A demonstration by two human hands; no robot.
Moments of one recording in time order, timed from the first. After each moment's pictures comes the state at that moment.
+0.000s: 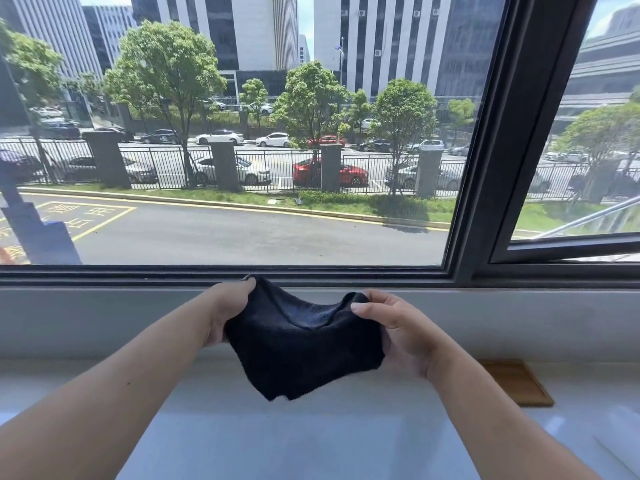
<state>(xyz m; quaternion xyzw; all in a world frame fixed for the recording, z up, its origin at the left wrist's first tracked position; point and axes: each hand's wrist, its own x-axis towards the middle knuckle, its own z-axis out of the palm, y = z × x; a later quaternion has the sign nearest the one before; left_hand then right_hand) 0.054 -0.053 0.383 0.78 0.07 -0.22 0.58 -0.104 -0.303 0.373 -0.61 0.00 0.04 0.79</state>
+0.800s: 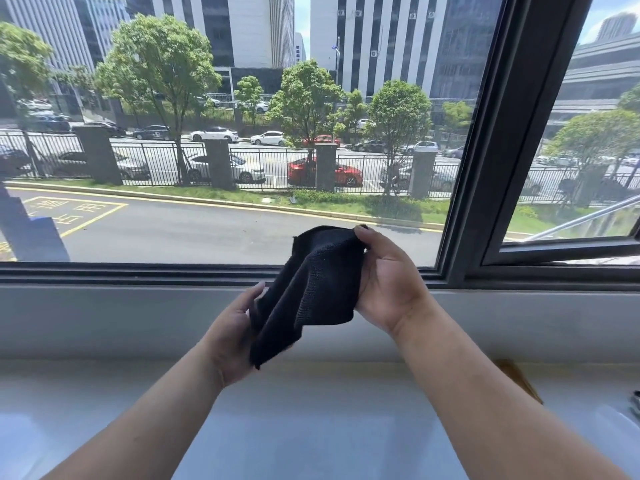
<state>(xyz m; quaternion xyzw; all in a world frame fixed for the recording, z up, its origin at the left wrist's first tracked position) 0.024 -0.066 0.337 0.50 -0.05 -0.37 0.78 -0.071 -0.284 0.433 -0.41 -0.06 0.00 0.91</state>
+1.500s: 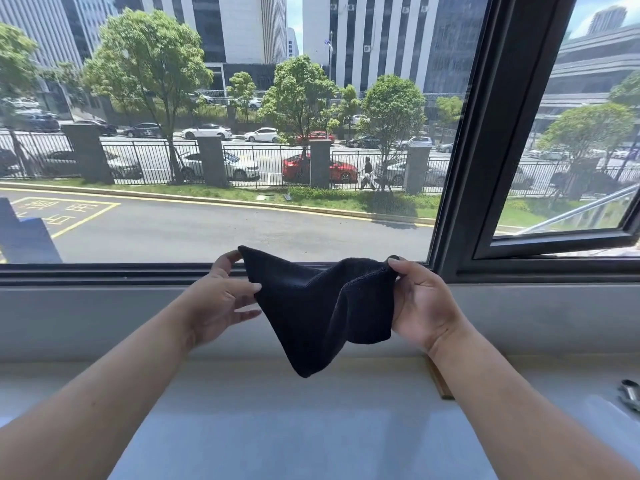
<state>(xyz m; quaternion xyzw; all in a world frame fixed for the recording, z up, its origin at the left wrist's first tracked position) 0.045 -0.059 0.385 0.65 -0.15 -0.24 0.70 -0.098 -0.352 0.390 -0.42 0.01 -0.01 0.91</state>
